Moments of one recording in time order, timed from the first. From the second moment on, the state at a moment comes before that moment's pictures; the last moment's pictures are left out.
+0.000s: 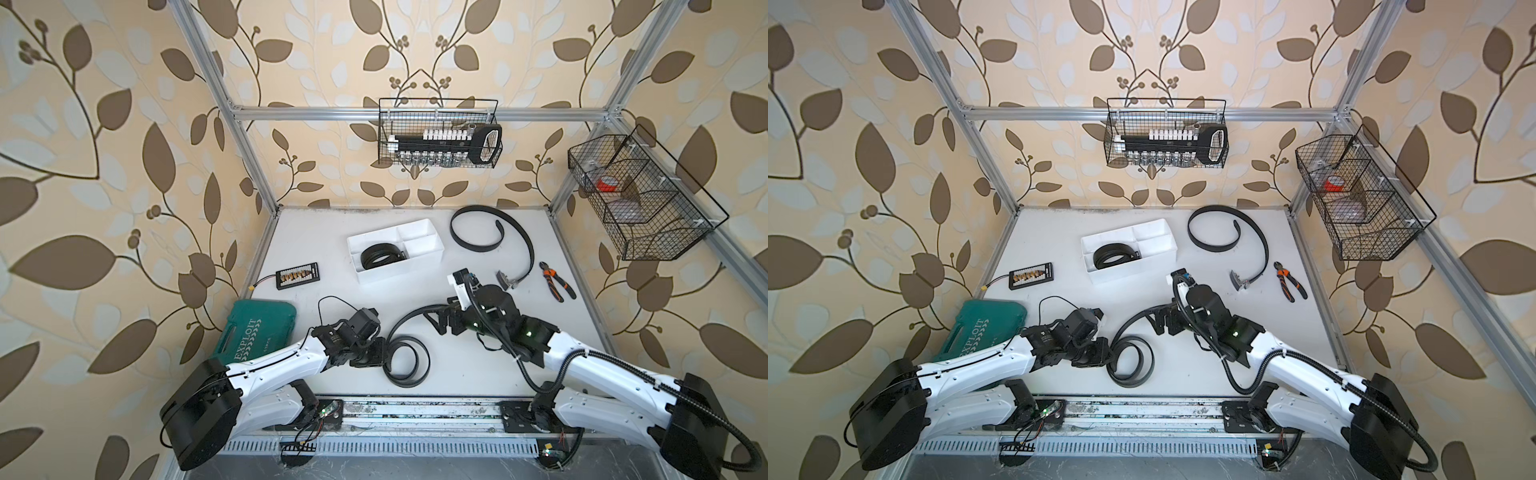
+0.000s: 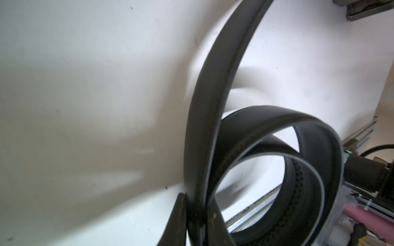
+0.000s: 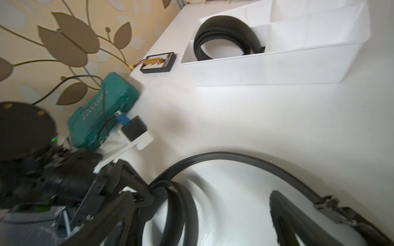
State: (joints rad) left arm -0.77 1.10 0.48 -0.45 0.25 -0.84; right arm 0.77 1.10 0.70 -0.18 -0.02 0.42
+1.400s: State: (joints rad) left arm -0.80 1.40 0.77 -0.77 -0.01 -0.62; right arm 0.64 1.79 1.08 -0.49 -0.09 0.08
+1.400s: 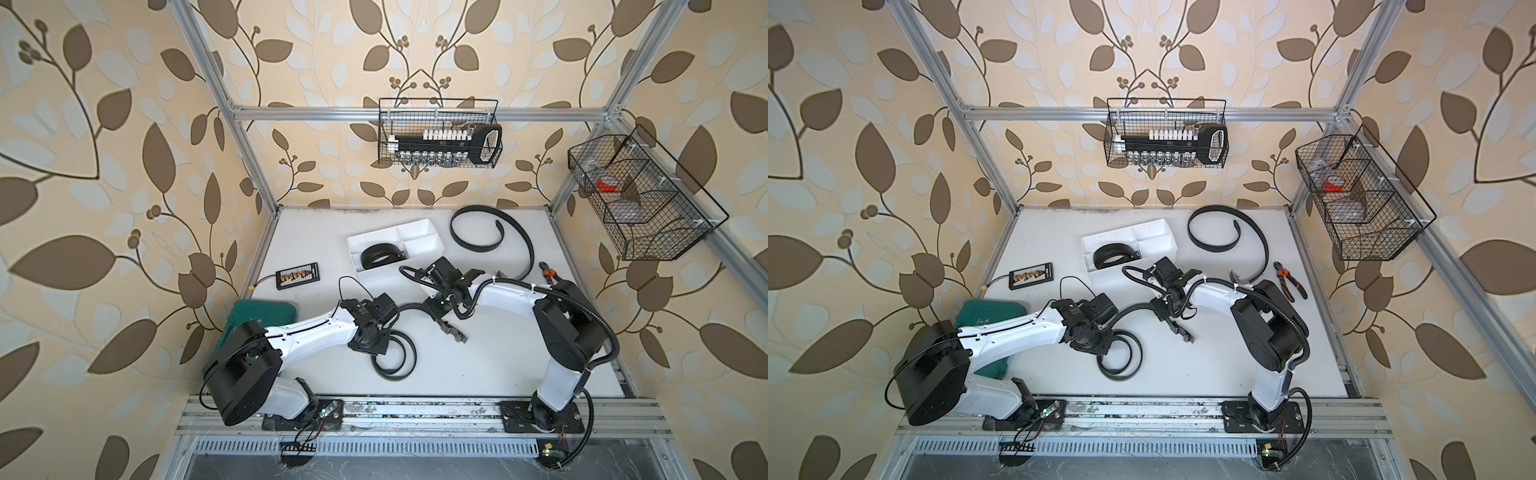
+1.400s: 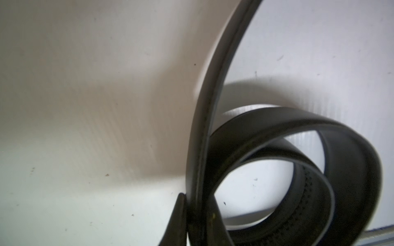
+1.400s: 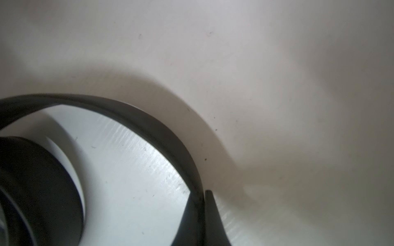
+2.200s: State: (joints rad) left arm -0.95 1.56 0.82 -0.70 -0.13 -0.64; right arm 0.51 1.65 0.94 -0.46 -0.09 0.34
